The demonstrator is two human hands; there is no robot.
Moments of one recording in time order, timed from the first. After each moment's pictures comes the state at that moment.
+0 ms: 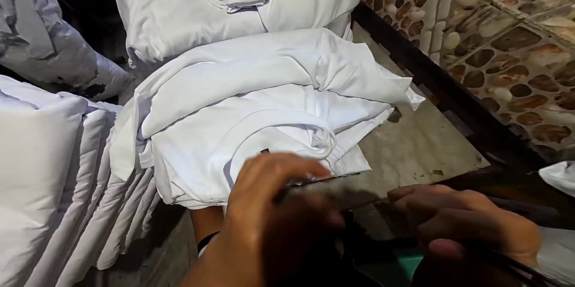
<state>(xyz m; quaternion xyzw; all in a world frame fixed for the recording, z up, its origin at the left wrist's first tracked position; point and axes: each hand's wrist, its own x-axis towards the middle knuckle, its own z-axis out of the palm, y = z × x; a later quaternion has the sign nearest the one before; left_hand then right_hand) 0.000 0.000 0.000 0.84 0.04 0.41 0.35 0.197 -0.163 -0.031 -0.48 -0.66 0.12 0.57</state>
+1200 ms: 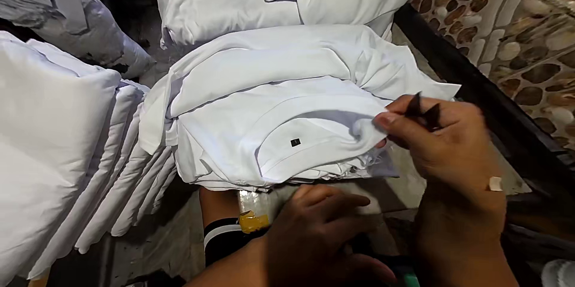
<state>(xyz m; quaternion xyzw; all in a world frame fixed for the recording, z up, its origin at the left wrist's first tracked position) -0.010 -0.031 -0.047 0.88 0.01 0.27 0.40 0.215 -0.079 -0.015 -0.63 -0.53 0.17 0.54</state>
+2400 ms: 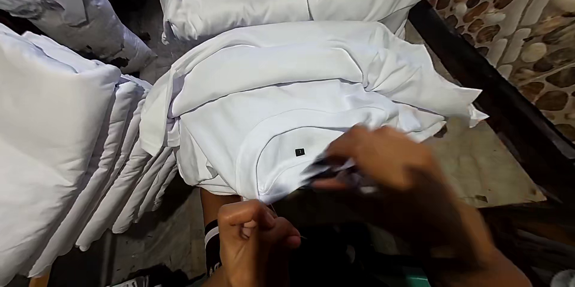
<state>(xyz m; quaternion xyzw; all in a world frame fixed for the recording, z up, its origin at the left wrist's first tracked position) -0.051 -0.025 -0.052 0.74 0.20 0.53 0.36 0.161 -0.064 -0.008 -0.58 -0.74 -0.06 0.33</state>
